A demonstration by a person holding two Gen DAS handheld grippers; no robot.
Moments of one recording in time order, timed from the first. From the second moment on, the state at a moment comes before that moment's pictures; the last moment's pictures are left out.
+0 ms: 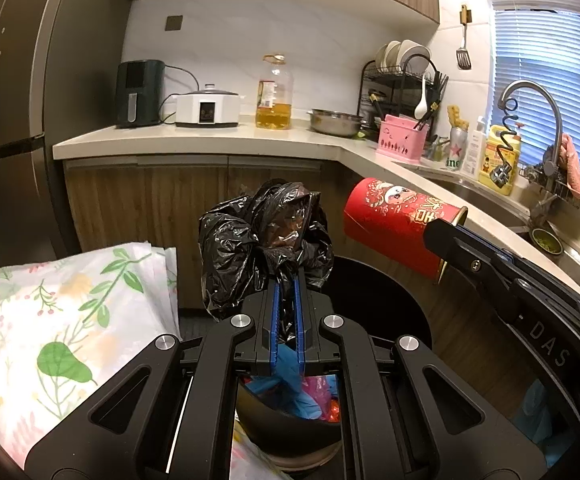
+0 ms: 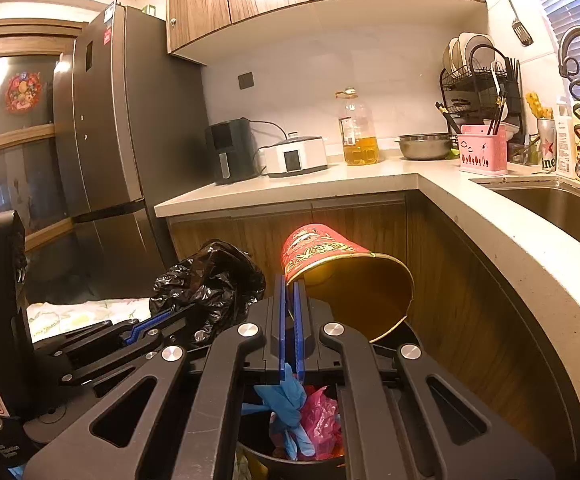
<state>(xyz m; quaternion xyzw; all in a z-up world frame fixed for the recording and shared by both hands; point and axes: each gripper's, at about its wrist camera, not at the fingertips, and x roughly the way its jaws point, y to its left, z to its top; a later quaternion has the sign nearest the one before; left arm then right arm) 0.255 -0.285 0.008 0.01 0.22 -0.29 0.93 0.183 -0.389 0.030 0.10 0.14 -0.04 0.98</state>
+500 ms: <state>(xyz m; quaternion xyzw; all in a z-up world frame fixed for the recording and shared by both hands) 0.266 -0.294 -0.018 0.02 0.25 -0.29 0.92 0.184 -0.404 0.027 0.12 0.15 -0.06 0.98</state>
